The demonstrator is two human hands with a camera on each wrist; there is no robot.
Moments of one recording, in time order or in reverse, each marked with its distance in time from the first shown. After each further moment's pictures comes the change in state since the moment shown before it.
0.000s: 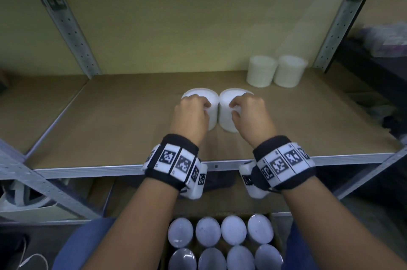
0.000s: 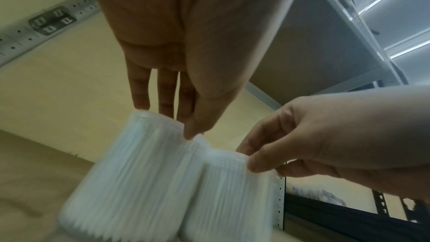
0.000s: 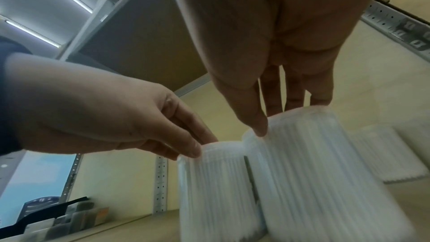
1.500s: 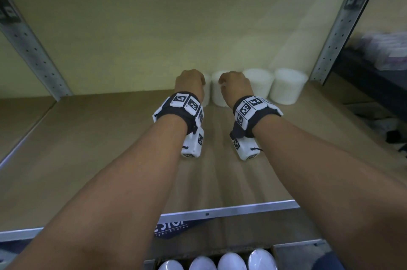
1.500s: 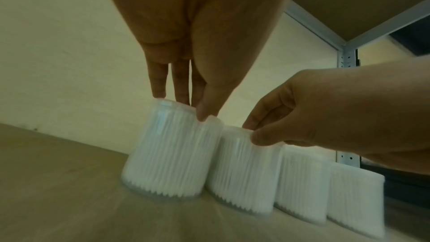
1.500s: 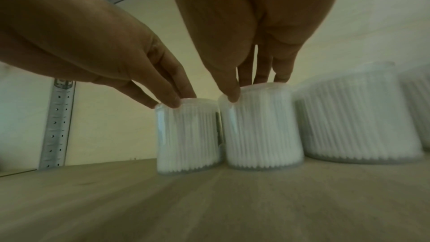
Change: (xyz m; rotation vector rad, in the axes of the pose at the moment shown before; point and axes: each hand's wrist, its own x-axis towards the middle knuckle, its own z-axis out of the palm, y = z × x) left_hand 0.189 -0.003 0.065 0.057 -0.084 -0.016; right_hand 0.181 0.046 0.040 -0.149 0.014 0.038
